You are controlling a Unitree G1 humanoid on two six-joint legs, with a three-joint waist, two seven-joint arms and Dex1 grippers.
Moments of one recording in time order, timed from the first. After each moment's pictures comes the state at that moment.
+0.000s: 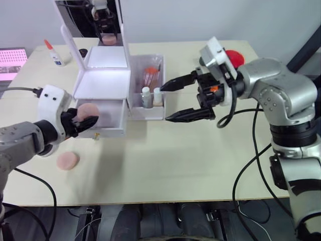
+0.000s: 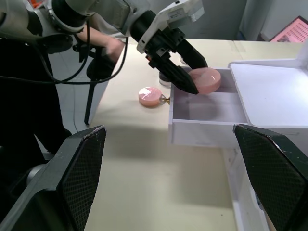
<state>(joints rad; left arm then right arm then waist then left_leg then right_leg) -0.23 0.96 0.41 -0.54 -0.93 1.19 -0.22 -1.00 -0.66 0.15 -0.11 0.59 0.77 1.30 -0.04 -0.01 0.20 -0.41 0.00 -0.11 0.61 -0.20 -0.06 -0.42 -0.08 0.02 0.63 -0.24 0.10</state>
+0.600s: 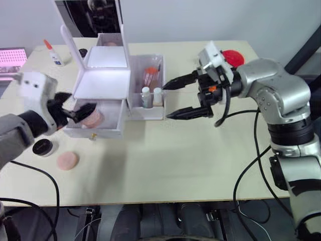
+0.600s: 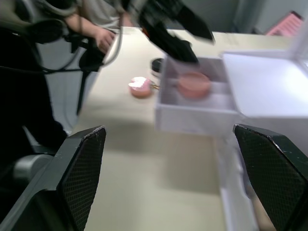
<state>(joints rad) -0.25 0.92 0.61 -0.58 -0.97 1.12 -0.30 -1.00 -0.66 0.18 0.02 0.50 0.64 1.32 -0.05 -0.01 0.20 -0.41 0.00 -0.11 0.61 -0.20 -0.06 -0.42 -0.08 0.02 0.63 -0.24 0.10</state>
